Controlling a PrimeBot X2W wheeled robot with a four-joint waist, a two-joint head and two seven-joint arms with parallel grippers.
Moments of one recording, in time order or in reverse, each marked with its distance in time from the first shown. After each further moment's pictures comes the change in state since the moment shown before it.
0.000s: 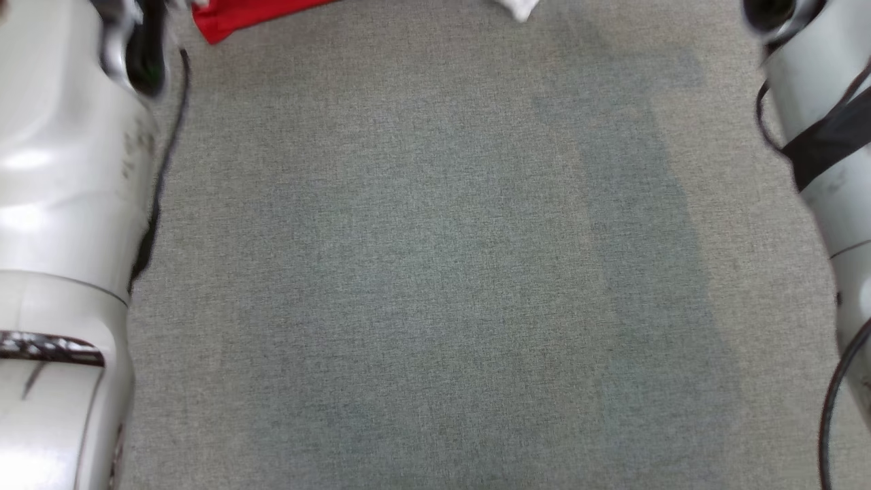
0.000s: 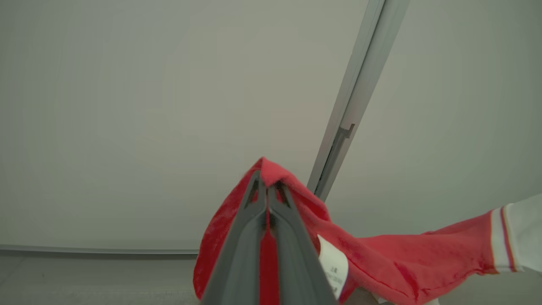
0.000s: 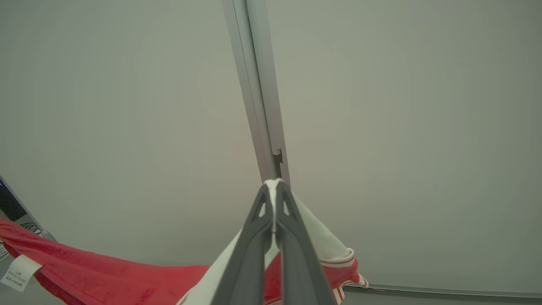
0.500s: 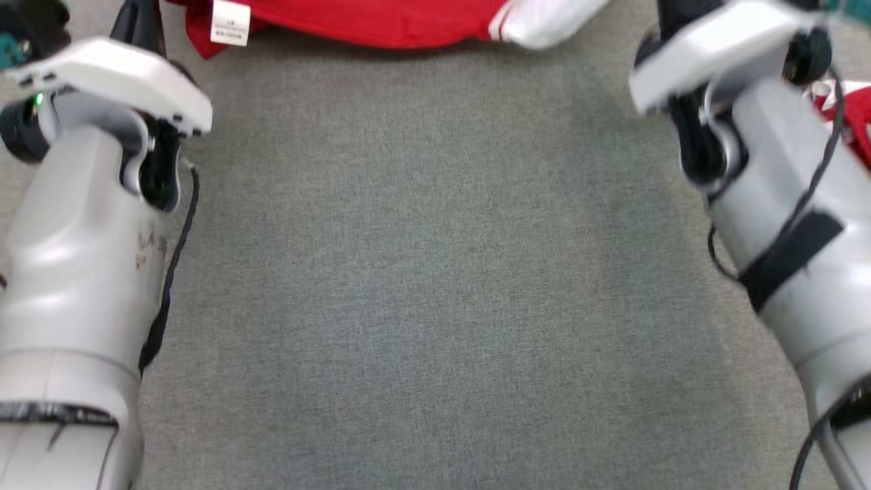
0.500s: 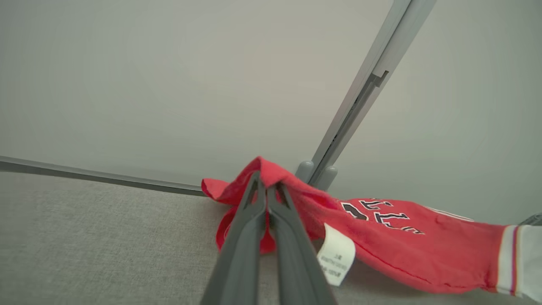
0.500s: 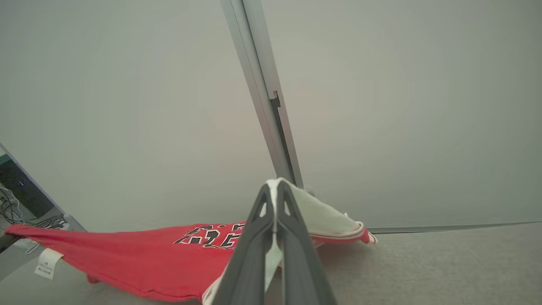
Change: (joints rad) left arm 0.181 0.000 0.033 0.130 -0.070 -0.046 -0.039; right arm 0.250 -0.012 0.165 -0.022 0.216 0.000 -0.145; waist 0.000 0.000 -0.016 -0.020
